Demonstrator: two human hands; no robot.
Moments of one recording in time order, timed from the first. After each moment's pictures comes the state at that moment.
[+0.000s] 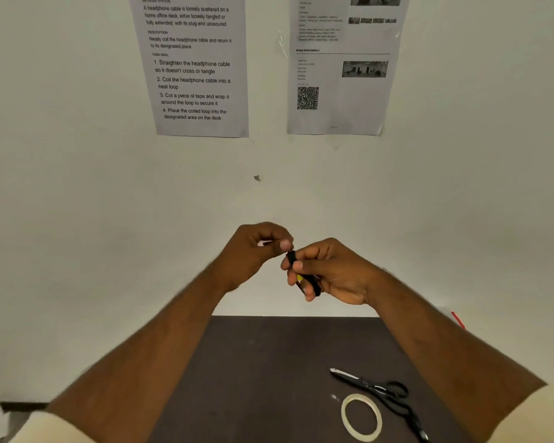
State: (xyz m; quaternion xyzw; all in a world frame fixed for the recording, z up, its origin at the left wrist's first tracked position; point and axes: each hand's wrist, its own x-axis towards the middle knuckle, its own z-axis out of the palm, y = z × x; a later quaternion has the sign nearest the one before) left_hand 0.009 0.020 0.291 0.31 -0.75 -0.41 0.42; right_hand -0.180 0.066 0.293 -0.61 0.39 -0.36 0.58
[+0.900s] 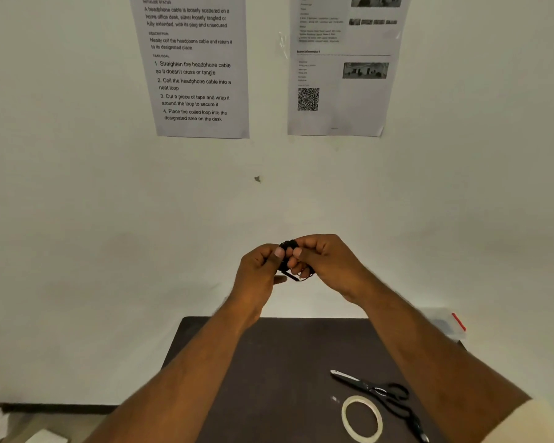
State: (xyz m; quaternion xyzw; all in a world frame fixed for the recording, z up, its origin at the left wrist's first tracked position) left_hand -0.018 0.039 0.251 0.40 -0.59 -0.48 0.51; right_hand -0.167 0.060 0.289 -0.64 0.47 -0.45 0.41
